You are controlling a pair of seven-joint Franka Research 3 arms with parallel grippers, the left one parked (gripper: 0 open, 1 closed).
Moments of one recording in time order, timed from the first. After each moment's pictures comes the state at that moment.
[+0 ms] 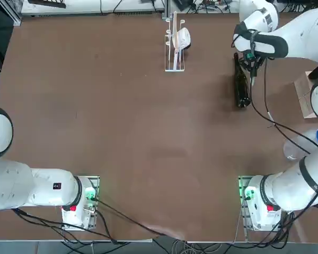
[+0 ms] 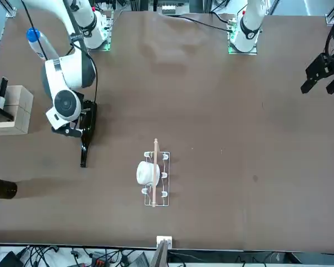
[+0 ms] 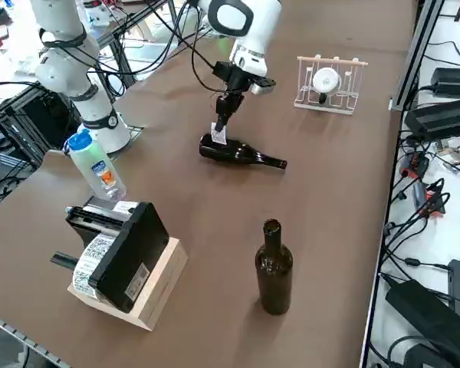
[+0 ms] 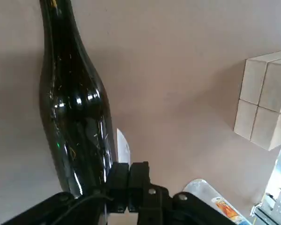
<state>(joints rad) 0.24 0.28 0.00 -1.95 -0.36 1.79 0.51</state>
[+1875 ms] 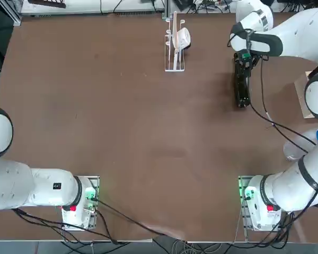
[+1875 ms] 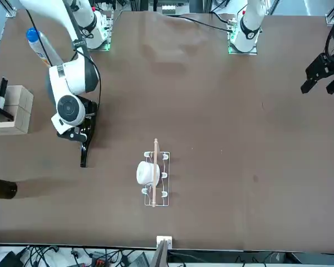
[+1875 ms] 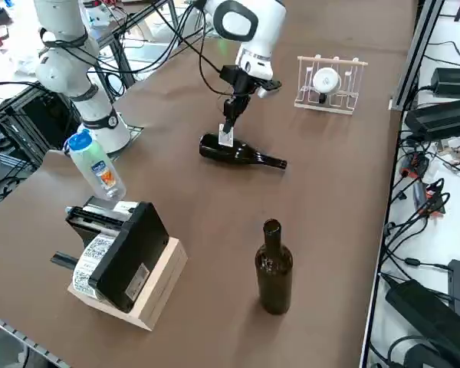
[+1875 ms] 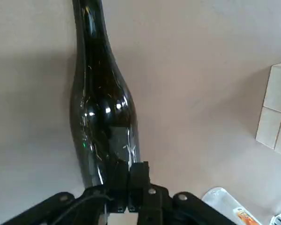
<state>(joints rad) 0.26 0.32 0.00 -1.92 -0.31 1.84 0.51</state>
